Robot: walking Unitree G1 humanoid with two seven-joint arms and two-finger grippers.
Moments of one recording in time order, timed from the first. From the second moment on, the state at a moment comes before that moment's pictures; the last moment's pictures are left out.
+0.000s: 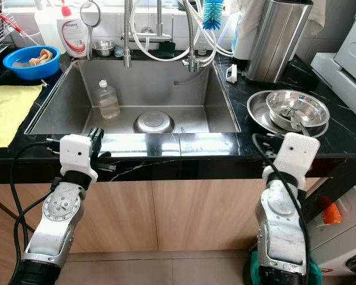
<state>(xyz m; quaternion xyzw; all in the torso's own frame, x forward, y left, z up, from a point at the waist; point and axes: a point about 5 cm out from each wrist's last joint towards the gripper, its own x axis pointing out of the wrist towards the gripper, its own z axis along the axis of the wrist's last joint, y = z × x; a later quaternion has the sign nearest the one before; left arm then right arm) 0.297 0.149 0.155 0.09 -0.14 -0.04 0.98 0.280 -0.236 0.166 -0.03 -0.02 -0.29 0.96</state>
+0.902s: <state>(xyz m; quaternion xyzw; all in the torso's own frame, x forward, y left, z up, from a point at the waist) 0.297 0.149 0.155 0.09 -0.14 -0.04 0.98 0.285 -0.235 0.176 -0.03 -0.03 -0.30 0.95</state>
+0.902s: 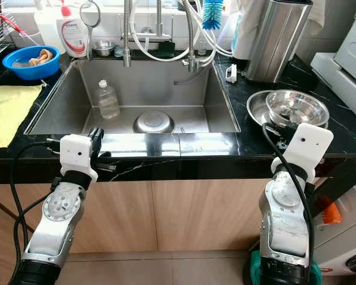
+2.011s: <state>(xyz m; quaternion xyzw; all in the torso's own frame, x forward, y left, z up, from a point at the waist) 0.297 0.150 0.155 0.11 -0.14 -0.04 0.98 0.284 -0.239 0.168 -0.03 0.00 -0.33 0.95</state>
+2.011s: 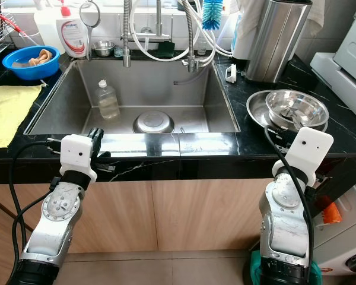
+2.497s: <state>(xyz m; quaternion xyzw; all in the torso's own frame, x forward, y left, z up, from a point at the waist) 0.298 0.150 0.154 0.12 -0.14 -0.04 0.98 0.287 -0.237 0.173 -0.02 -0.01 -0.32 0.95</state>
